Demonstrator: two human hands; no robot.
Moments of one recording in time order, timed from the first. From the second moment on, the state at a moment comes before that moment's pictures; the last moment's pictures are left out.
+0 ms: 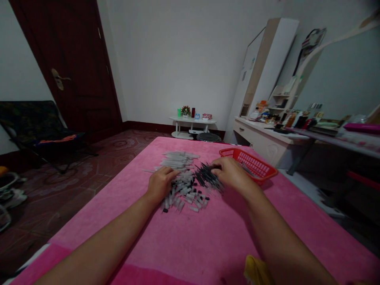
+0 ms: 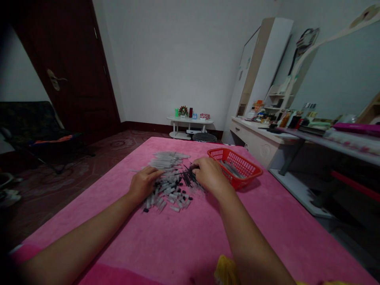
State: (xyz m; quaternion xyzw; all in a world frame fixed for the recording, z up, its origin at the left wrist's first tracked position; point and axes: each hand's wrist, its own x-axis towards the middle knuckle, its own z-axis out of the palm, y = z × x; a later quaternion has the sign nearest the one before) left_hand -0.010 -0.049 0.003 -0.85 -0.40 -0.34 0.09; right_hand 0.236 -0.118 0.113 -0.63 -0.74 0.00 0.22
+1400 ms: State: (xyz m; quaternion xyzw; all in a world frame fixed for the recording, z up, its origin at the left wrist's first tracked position) left_hand -0.013 -0.037 -0.012 -0.80 -0.39 -0.46 -0.02; right_hand 0.206 -0.098 0.047 -0.64 -0.74 0.04 0.19
